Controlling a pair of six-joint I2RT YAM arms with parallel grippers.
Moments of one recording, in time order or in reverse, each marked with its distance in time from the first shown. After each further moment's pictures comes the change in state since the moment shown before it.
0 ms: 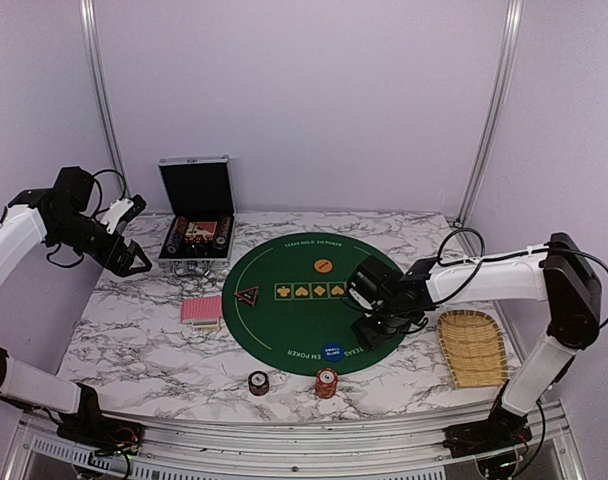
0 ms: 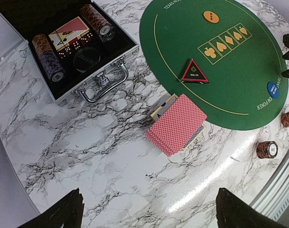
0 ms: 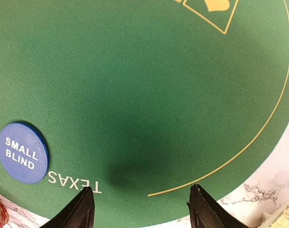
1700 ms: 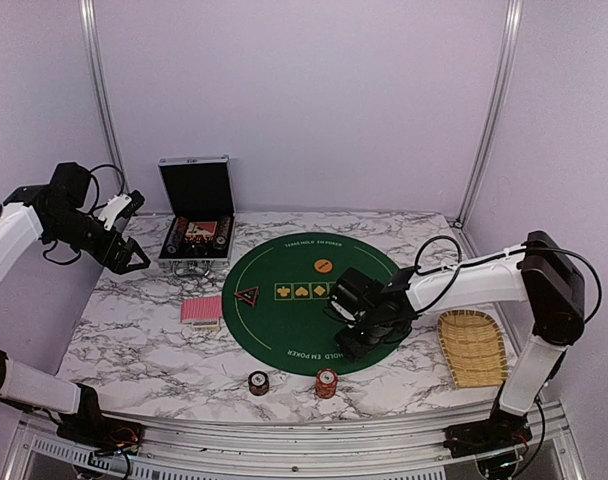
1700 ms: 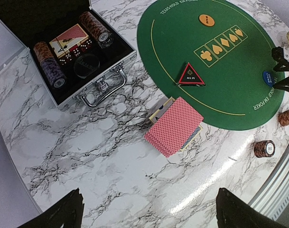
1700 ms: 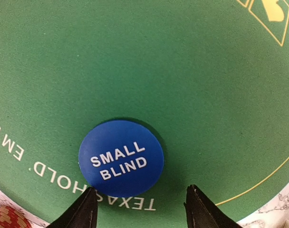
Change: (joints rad) left arm 0.000 -0.013 0.032 -0.028 0.009 0.018; right arm 0.077 0.095 0.044 0.034 -0.051 0.041
